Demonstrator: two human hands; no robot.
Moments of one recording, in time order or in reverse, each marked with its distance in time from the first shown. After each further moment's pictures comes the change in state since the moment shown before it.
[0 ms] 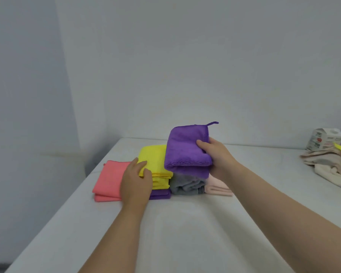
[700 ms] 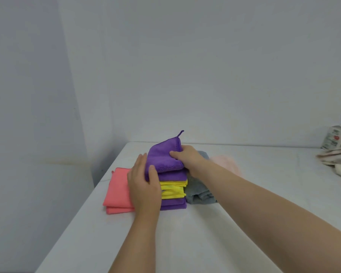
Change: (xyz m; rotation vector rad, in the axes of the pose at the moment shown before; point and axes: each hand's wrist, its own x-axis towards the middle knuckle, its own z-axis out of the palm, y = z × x) left_hand 0.008 0.006 -0.003 -0.269 0.114 0.030; right_hand 0.066 0.043 0.075 -0.463 0.013 0.103
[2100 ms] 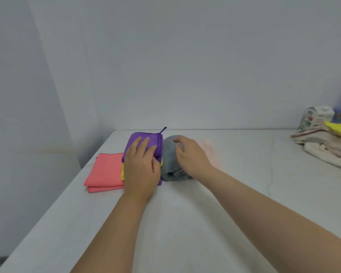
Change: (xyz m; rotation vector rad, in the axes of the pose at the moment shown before) left_hand -0.028 0.030 0.012 0.640 -0.251 0.576; right_hand -0.075 0.038 -0.066 -0.614 0.202 -0.422
